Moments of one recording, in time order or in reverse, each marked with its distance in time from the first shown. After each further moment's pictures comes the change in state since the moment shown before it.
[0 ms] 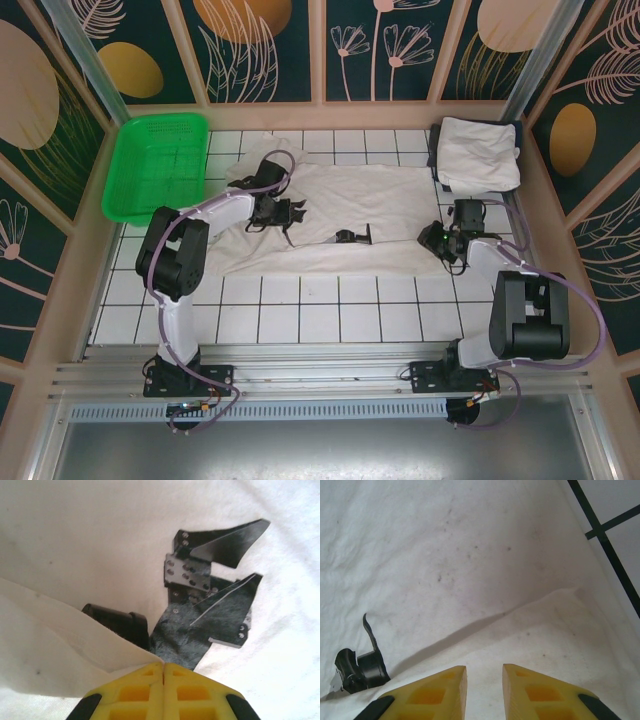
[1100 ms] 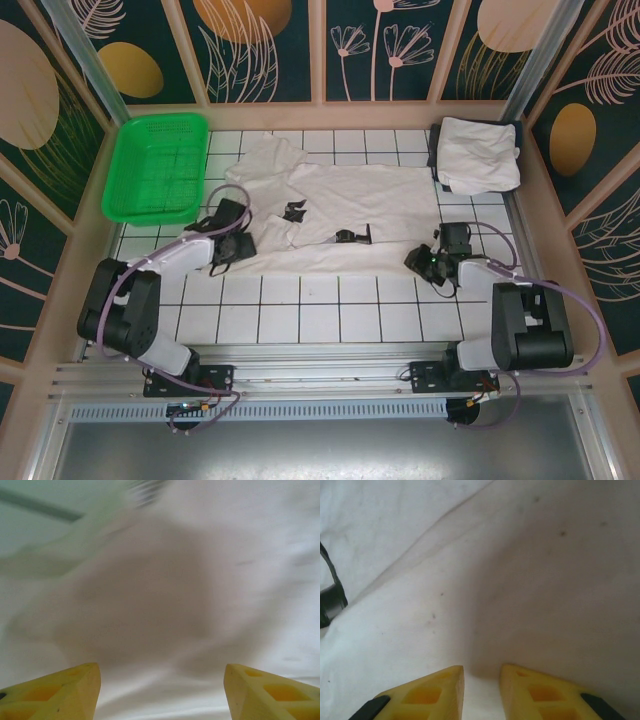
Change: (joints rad) left arm 0.116 -0.472 -0.596 0.050 -0.185 -0.198; right arm 0.077 -0.057 -0.201 0.089 -0.030 0.066
